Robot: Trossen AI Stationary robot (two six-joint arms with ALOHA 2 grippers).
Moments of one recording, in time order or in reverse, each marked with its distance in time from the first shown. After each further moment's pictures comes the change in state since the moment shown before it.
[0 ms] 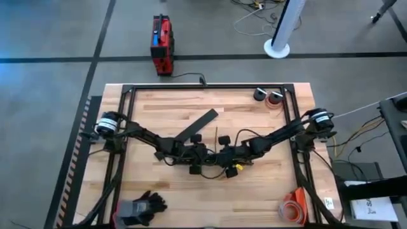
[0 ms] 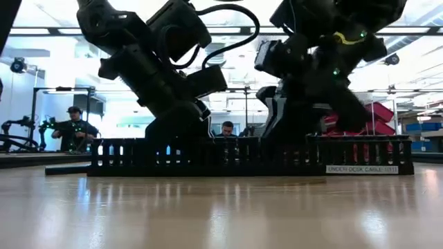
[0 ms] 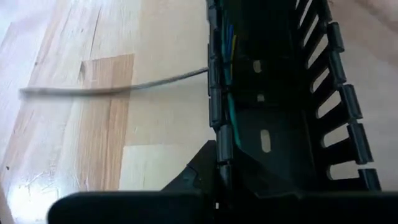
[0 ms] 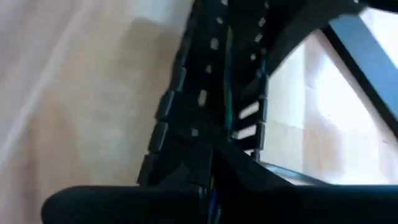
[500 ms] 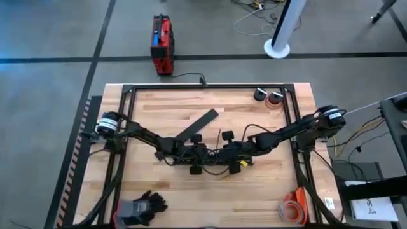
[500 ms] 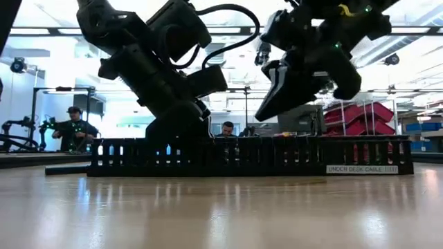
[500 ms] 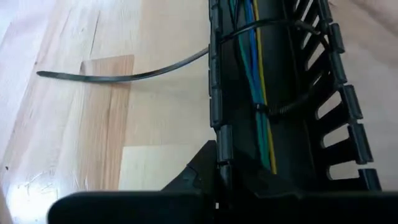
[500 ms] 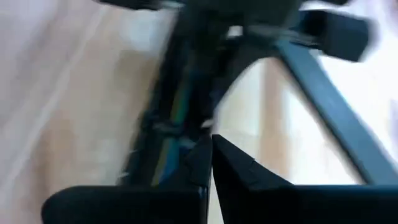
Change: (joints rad) left arm -0.001 0.000 0.000 0.003 0.003 -0.002; right arm 0.000 -0.126 -0.003 -0.026 -0.070 -0.011
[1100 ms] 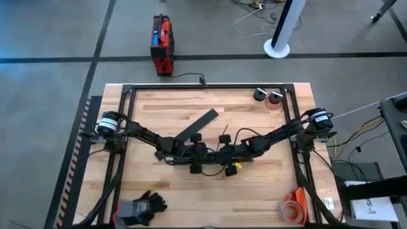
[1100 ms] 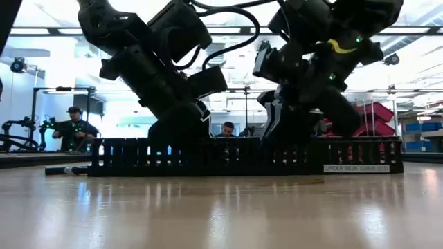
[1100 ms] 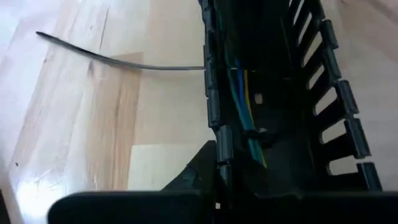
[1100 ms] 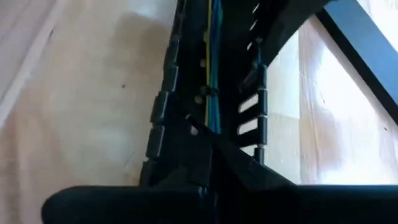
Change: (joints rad) left arm 0.001 0.000 0.000 -0.001 -0.007 -0.001; right arm -0.017 0.123 0.000 0.045 0.027 0.044
